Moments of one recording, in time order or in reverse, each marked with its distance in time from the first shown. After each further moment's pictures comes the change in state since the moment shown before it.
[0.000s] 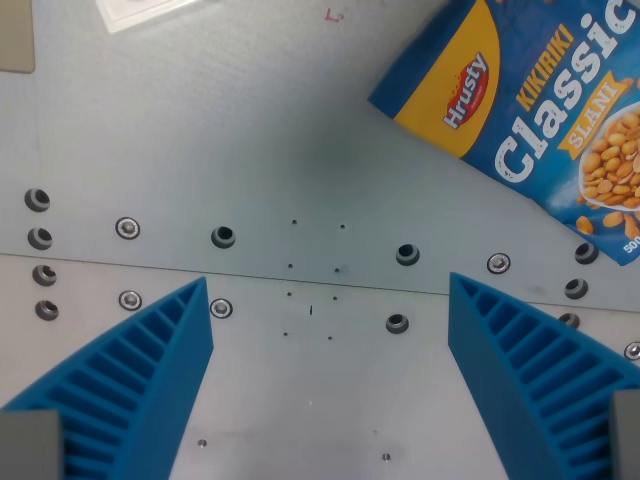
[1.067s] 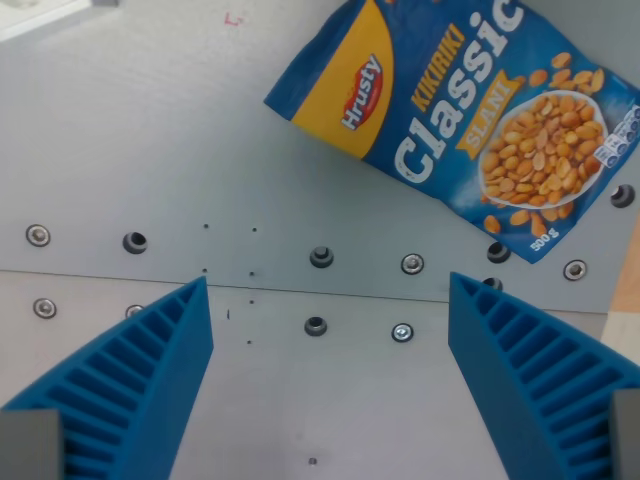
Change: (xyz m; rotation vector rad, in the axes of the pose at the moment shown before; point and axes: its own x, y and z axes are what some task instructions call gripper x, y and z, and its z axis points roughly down) arm -0.006 0.068 -0.001 -0.012 0.012 0.017
